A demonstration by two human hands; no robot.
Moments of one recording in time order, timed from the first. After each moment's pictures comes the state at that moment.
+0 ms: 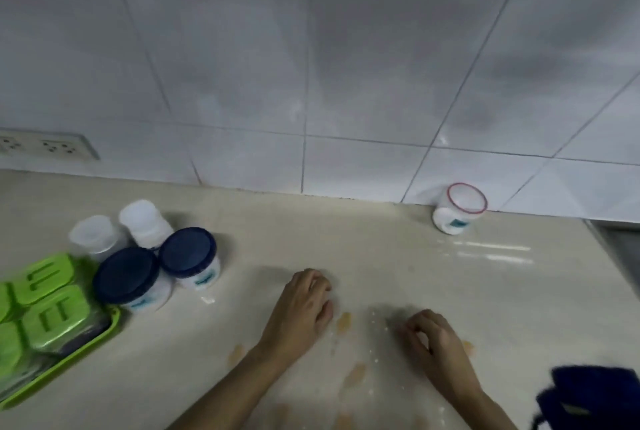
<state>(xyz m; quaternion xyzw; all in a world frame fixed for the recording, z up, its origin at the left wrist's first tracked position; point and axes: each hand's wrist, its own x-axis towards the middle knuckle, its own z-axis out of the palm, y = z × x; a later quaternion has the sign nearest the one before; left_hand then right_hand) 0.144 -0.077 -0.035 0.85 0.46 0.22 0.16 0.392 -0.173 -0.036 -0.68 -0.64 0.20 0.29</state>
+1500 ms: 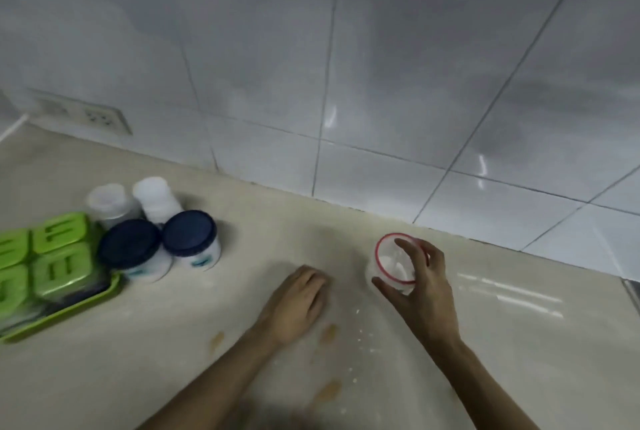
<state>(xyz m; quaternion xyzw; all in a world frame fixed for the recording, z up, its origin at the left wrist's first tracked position) 0.159 -0.053 -0.059 0.84 0.47 0.22 0.14 0.397 -0.070 0.023 -0.67 -0.68 0.11 0.30</state>
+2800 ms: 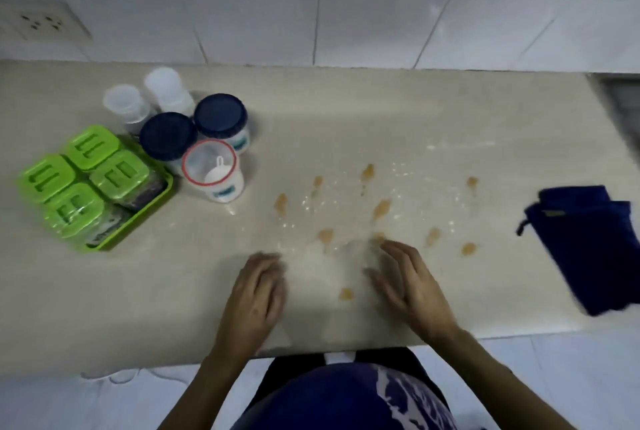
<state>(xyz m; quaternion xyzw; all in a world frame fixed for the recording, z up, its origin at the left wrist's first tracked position) -0.036 -0.273 -0.060 0.83 0.46 0.26 0.18 0.246 -0.328 -0.030 -0.70 -0.64 0.22 0.22</state>
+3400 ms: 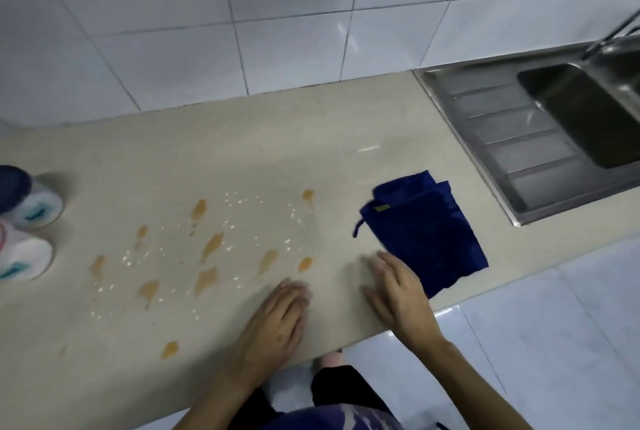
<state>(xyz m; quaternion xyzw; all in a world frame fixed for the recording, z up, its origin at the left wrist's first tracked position) 0.244 -0.335 -0.057 0.94 0.26 0.14 0.17 0.489 -0.439 -0.044 -0.78 -0.59 0.12 0.19</state>
